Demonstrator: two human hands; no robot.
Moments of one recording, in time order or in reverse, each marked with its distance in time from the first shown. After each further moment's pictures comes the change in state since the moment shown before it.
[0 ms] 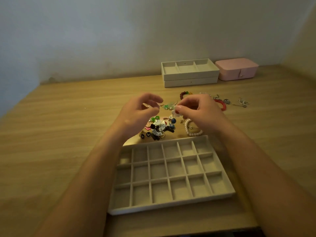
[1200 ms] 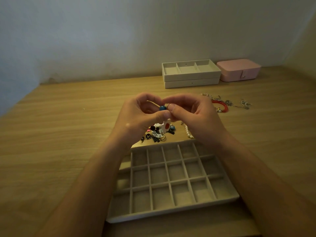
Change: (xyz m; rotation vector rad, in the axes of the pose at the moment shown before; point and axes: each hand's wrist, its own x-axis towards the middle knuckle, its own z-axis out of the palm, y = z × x) left_hand -0.018 0.016 0.009 -0.339 0.052 0.018; right_hand -0.022 -0.027 0.018 0.367 0.044 -0.154
